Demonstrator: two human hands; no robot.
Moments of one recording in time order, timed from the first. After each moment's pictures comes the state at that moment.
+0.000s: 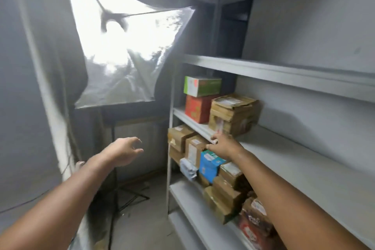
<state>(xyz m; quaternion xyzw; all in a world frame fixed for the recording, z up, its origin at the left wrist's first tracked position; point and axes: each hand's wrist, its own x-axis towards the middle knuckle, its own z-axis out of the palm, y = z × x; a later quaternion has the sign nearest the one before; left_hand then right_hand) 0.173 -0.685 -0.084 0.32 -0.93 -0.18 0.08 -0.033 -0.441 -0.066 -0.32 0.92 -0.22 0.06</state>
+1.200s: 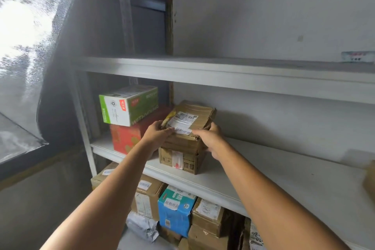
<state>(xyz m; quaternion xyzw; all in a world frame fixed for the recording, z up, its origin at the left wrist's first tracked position) -0.282 -0.692 -0.064 0.06 -0.78 -0.61 0.09 -0.284 -0.510 -0.059 0.03 0.73 -0.68 0.00</state>
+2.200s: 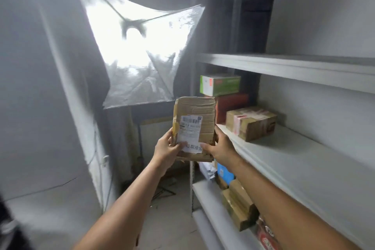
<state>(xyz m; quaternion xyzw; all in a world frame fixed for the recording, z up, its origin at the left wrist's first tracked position) 0.083 -0.585 -0.106 0.17 -0.71 -0.58 0.36 -0.045 -0.447 -0.087 -0.41 0.72 -0.54 0.12</state>
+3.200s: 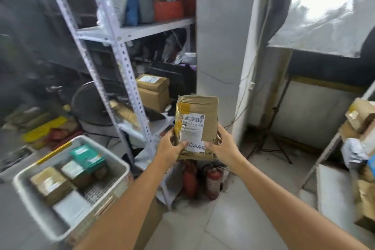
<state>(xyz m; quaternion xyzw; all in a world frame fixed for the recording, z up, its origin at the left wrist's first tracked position) 0.461 -0.361 -0.248 0.60 -0.54 -0.33 0.48 0.264 -0.383 -0.231 -0.66 0.47 -0.40 0.44</state>
